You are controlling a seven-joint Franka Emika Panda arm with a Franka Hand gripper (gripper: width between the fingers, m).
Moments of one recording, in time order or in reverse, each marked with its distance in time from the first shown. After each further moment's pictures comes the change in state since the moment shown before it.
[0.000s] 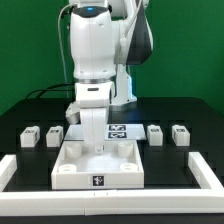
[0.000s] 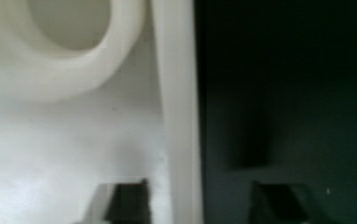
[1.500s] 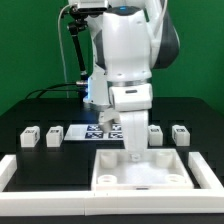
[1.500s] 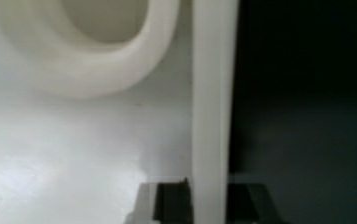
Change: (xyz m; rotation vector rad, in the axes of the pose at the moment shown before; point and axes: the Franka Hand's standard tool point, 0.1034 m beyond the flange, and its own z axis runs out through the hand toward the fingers) arm 0.095 0.059 0.001 -0.076 0.050 -0.025
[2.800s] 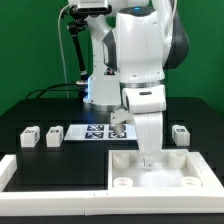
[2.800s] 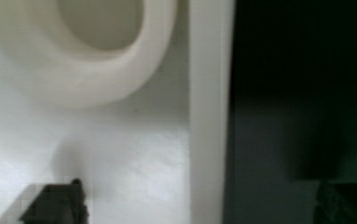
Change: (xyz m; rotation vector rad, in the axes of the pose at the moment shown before) arm 0.006 -0.001 0.001 0.008 -0.004 -0.018
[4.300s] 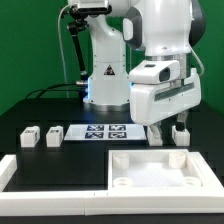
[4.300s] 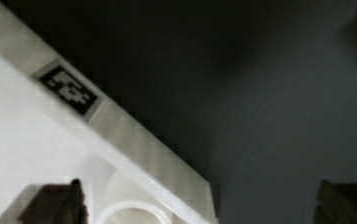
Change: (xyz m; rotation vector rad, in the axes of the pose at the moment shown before) arm 0.054 -0.019 -0.042 -0.015 -0.008 0.820
